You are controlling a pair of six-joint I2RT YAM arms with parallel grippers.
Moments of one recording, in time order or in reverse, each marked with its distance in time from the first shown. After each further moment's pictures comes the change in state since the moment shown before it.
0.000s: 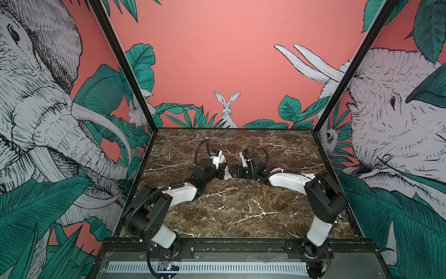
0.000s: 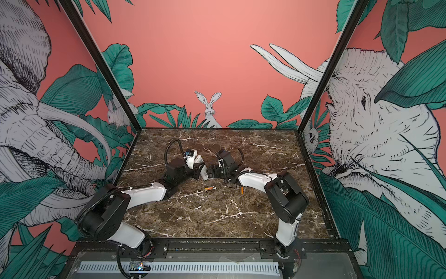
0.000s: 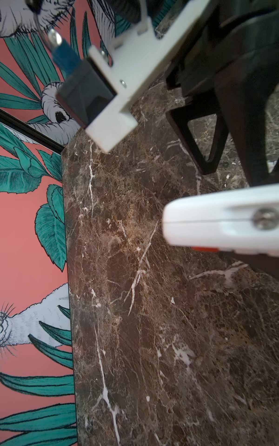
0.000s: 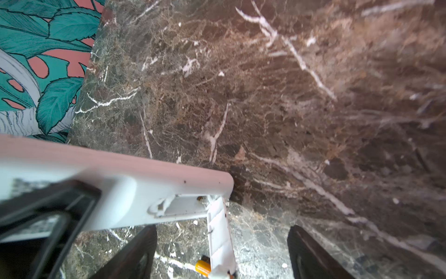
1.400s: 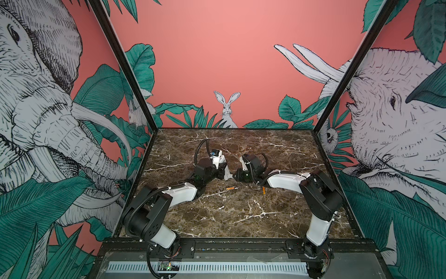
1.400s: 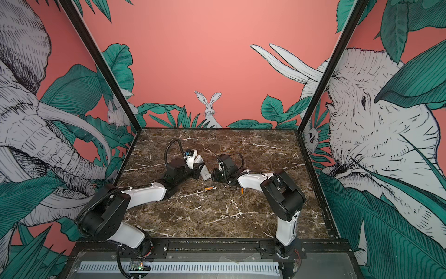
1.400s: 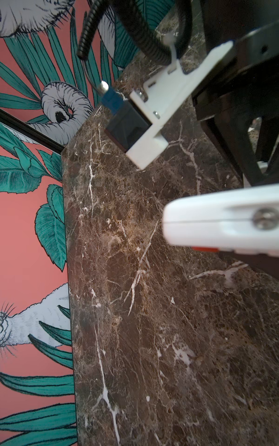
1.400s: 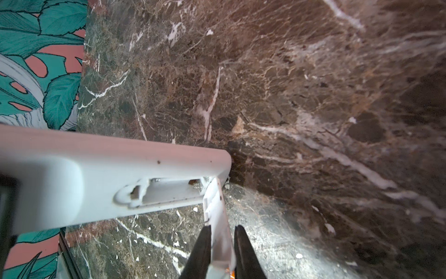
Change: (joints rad) left arm 0.000 0.000 0.000 0.000 0.000 0.000; right arm -0.001 0.041 -0.033 0.035 -0.068 0.103
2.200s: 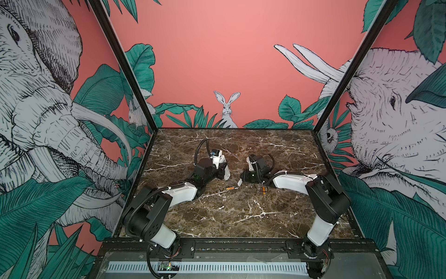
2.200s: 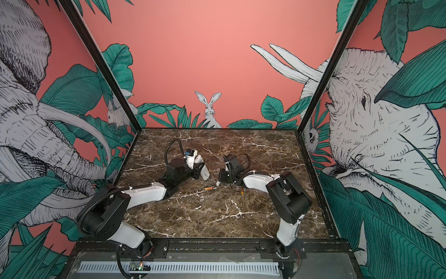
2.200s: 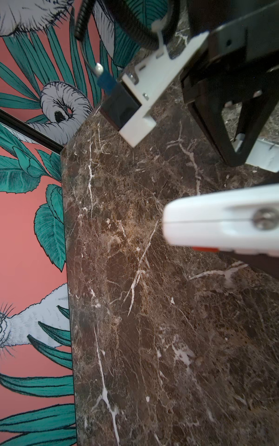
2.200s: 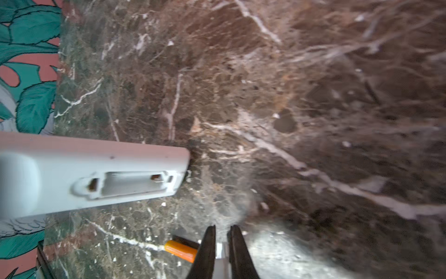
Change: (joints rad) left arm 0.000 0.000 0.005 -0.010 0.001 0.001; right arm -0.090 -0.064 -0.094 -0.035 0.024 -0.055
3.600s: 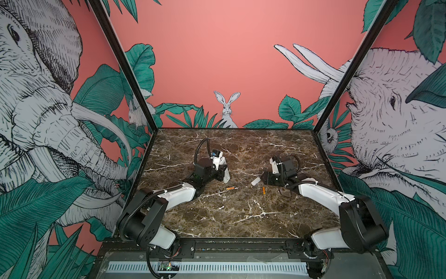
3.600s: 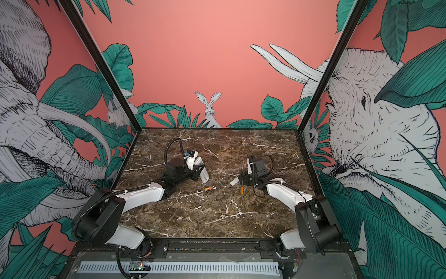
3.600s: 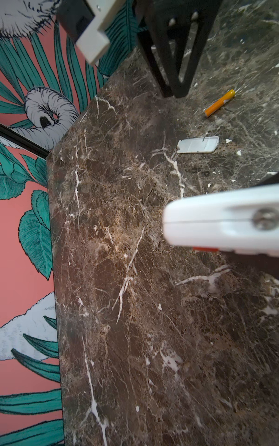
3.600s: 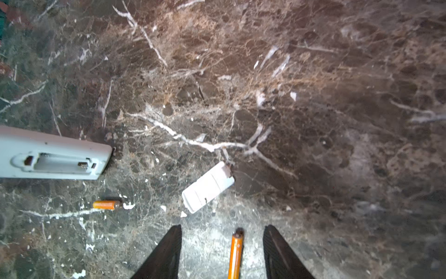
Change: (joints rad) left arm -0.001 -0.054 0.015 -0.123 0.046 0.026; right arm -0.167 -0.383 -0.219 -0.228 0.078 -0.256
